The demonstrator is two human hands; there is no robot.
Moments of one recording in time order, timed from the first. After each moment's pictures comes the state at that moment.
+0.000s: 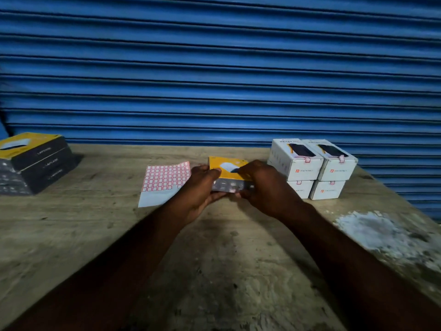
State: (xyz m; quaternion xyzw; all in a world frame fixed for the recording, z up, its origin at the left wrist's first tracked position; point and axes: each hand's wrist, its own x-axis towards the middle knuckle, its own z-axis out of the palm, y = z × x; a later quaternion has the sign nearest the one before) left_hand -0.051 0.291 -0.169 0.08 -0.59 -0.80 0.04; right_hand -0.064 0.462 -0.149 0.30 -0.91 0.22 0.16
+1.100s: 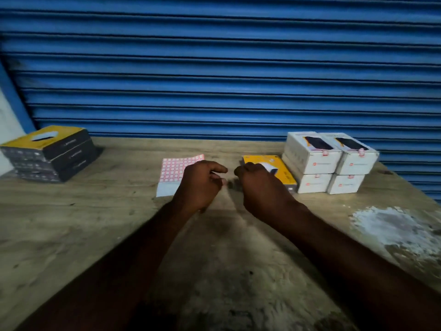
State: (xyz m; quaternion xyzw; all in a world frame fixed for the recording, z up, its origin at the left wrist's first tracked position) left_hand -0.020 0.261 -0.173 0.00 -0.90 -0.39 0.22; right_hand -0.026 0.425 -0.147 0.29 -0.95 0.03 0.12
